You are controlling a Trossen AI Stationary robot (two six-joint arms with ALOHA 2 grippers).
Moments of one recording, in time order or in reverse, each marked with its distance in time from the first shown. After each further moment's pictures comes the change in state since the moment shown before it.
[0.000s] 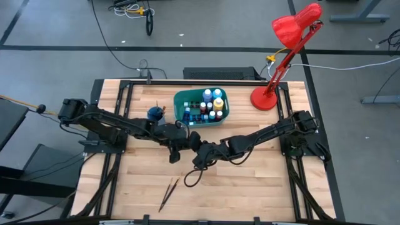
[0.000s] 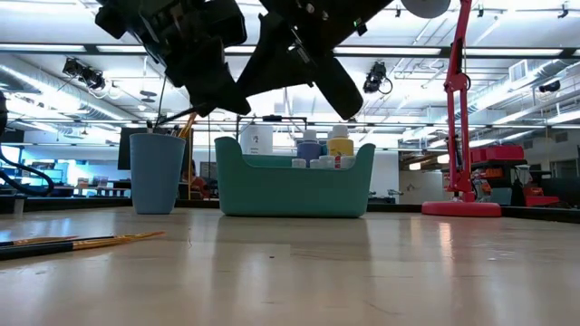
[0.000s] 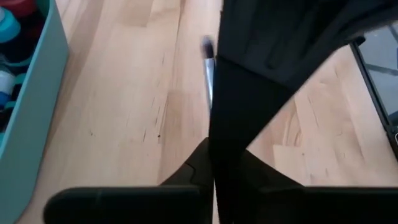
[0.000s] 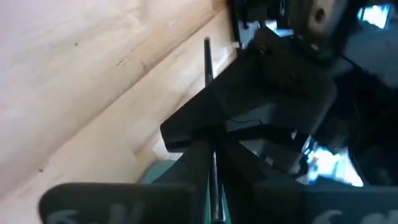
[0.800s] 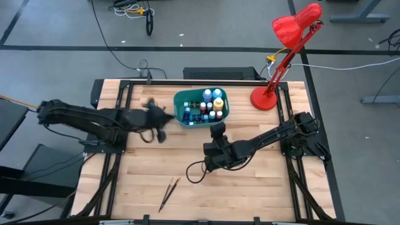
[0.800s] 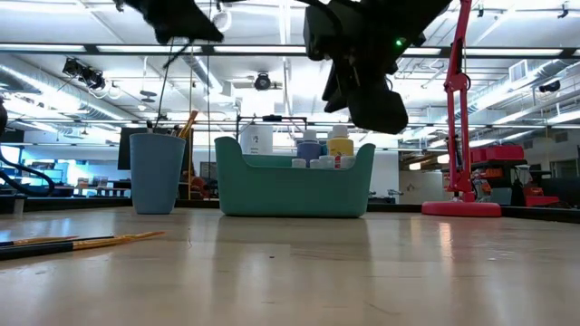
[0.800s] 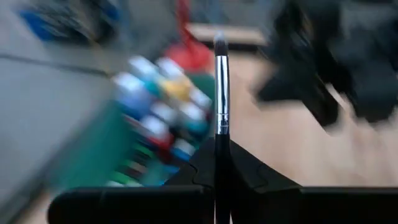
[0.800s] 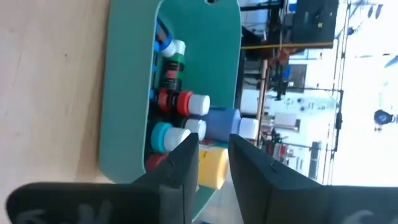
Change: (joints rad) left arm -0.002 -0.417 -0.001 -0.168 -0.474 0.114; right arm 0.056 -0.004 0.001 -0.563 0.641 0.800
